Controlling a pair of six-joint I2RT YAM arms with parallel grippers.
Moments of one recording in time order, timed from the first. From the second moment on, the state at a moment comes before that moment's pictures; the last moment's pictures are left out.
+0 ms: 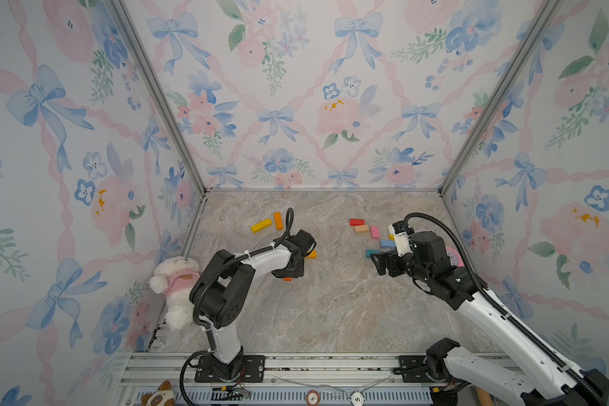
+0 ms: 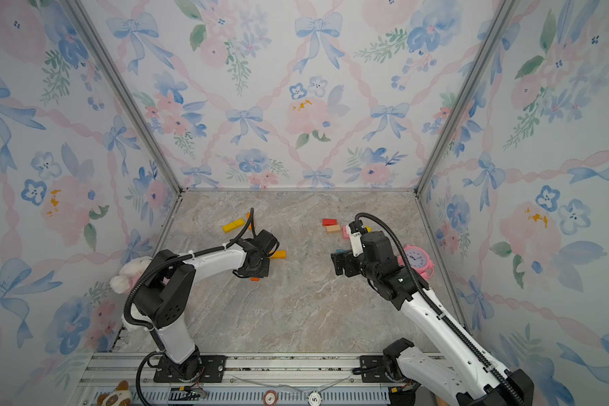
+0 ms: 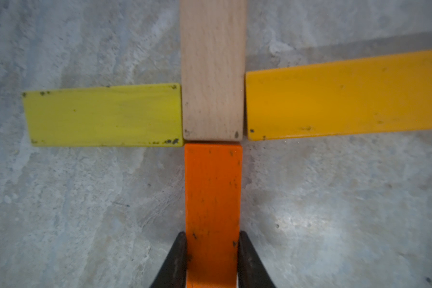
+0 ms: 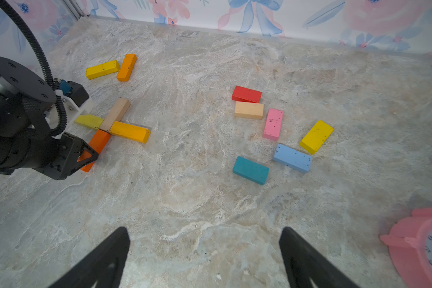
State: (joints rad) left arm -0.59 1.79 1.10 -0.67 -0.27 -0.54; right arm 0.49 0.96 0.87 -0.55 0.02 0.16
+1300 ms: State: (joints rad) left arm -0.58 1.49 1.15 -0.71 -0.25 -0.55; right arm 0.49 0.96 0.87 -0.55 0.01 0.16
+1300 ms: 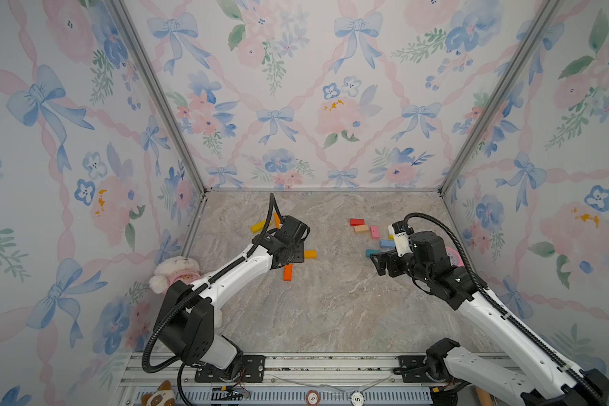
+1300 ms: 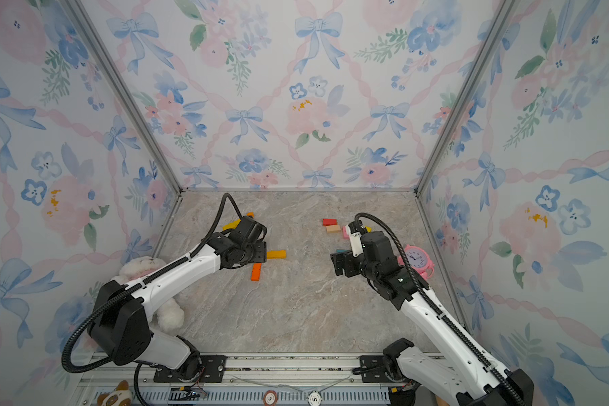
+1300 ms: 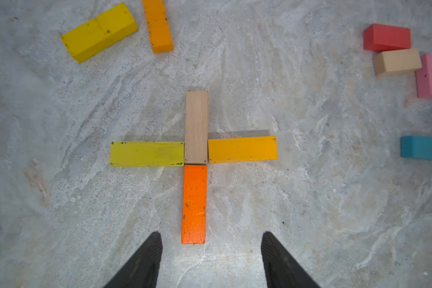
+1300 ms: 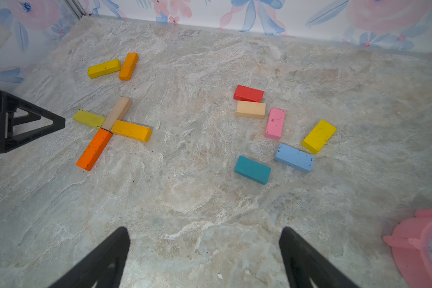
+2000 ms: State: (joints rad) left arm -0.28 1.84 1.54 -0.74 -0.24 -0.30; right arm 0.49 0.96 0.87 -0.56 0.02 0.15
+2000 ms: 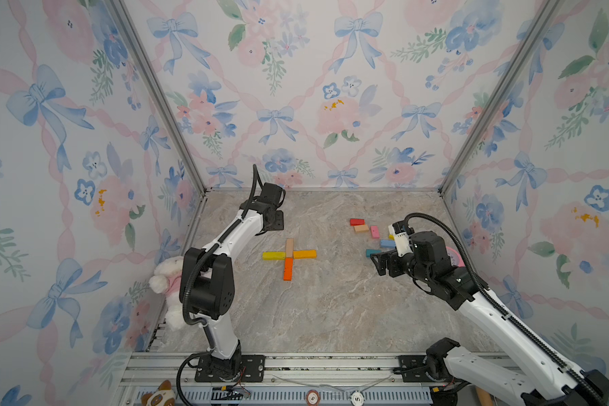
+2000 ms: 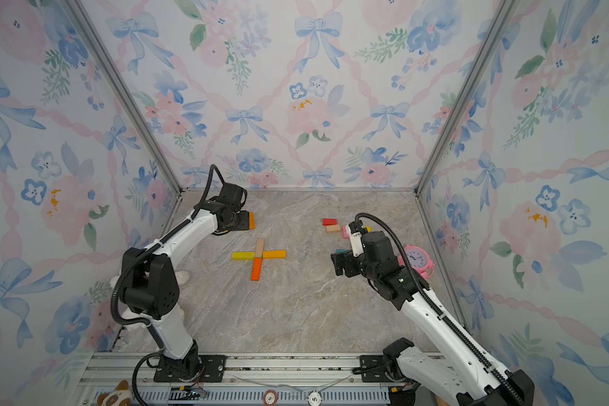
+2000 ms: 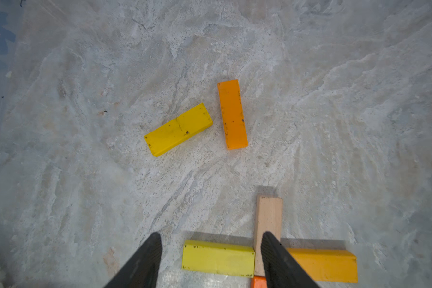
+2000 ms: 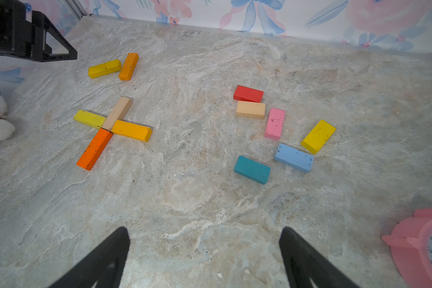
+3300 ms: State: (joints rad) left arm -0.25 2.37 1.99 -0.74 -0.24 -0.32; right arm 0.49 1.00 0.87 -0.56 0.02 0.15
